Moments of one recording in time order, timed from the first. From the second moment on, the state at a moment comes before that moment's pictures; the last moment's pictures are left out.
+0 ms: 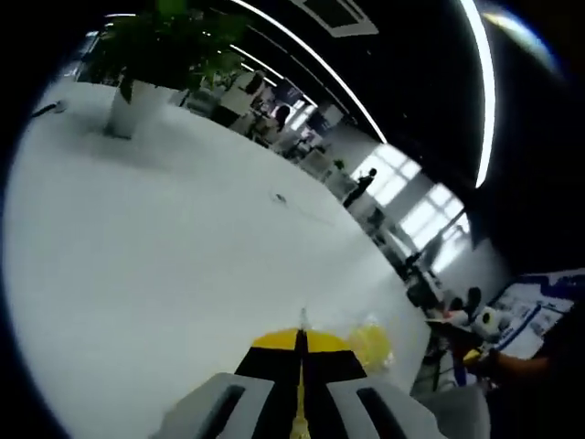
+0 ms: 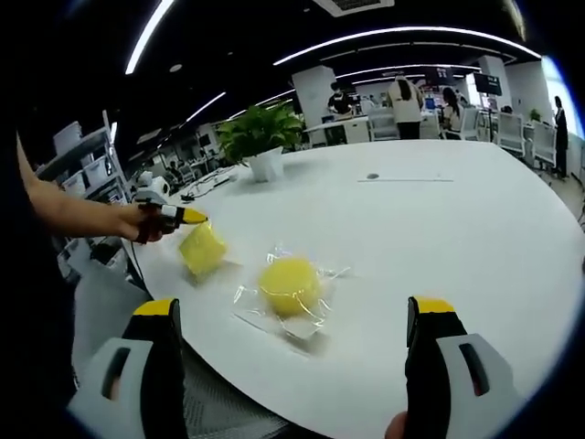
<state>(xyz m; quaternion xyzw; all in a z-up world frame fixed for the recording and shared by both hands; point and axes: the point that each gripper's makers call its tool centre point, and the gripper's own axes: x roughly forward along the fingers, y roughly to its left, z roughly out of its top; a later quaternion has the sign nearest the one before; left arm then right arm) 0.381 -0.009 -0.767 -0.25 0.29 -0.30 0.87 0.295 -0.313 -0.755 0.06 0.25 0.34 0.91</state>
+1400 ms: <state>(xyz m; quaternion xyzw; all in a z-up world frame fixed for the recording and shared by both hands) 0.354 -0.042 -0.553 -0.10 0.10 -0.47 0.87 0.319 -0.254 -0.668 0.05 0.14 0.43 0.89</state>
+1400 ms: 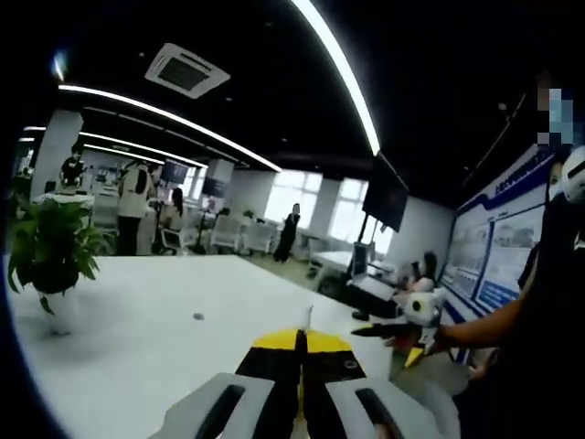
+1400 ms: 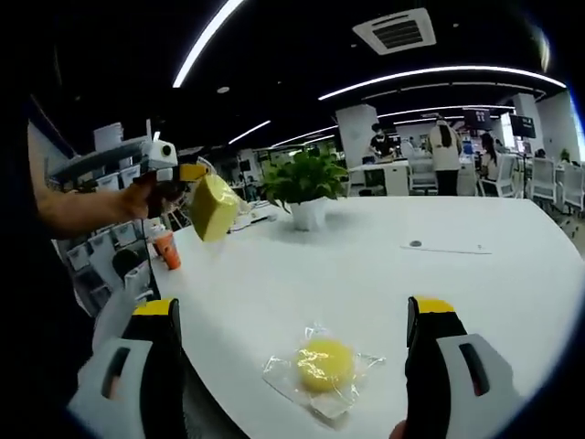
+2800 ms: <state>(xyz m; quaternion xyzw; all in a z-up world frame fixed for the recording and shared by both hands) 0.308 -0.111 -0.478 -0.16 0.03 -0.56 0.82 0.303 -0.112 -0.554 0.18 0.00 0.63 0.76</state>
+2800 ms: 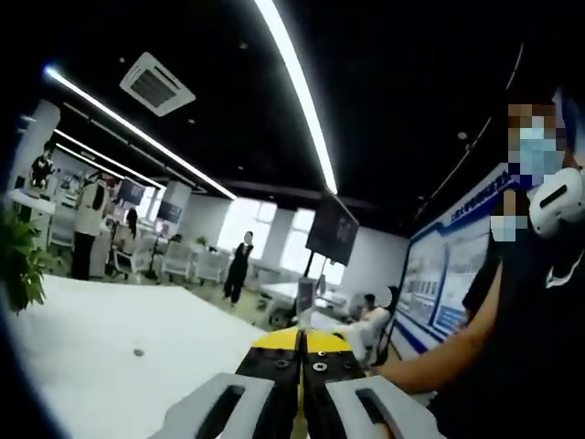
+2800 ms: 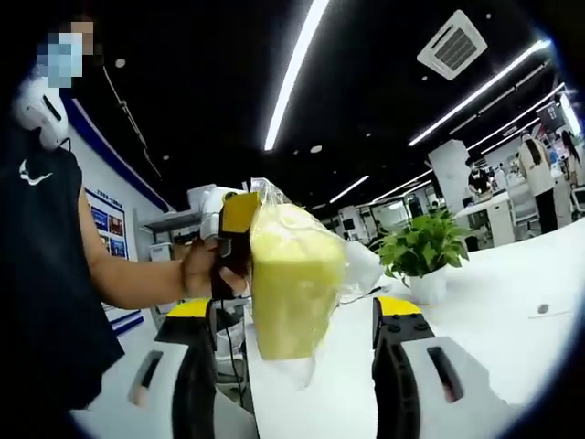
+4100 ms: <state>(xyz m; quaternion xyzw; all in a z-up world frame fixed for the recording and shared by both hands) 0.298 -0.053 -0.502 -0.14 0.03 -0.49 0.86 0.275 -0.062 -0.566 0.13 0.13 0.70 0.69</state>
